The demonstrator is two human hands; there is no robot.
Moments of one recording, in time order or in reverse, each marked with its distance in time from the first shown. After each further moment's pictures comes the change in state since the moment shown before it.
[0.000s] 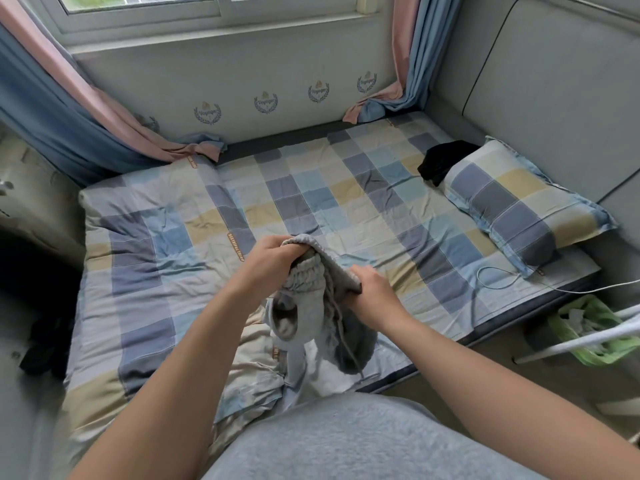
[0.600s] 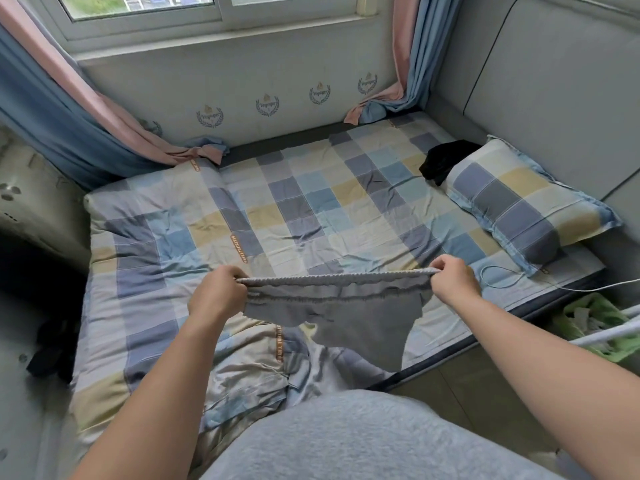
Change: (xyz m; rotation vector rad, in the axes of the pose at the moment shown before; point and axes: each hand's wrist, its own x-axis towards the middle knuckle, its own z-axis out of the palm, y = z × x) left_hand 0.017 -0.089 -0.055 0.756 0.258 -0.258; right_hand 0.018 0.102 -0.072 -0.091 0.289 0.521
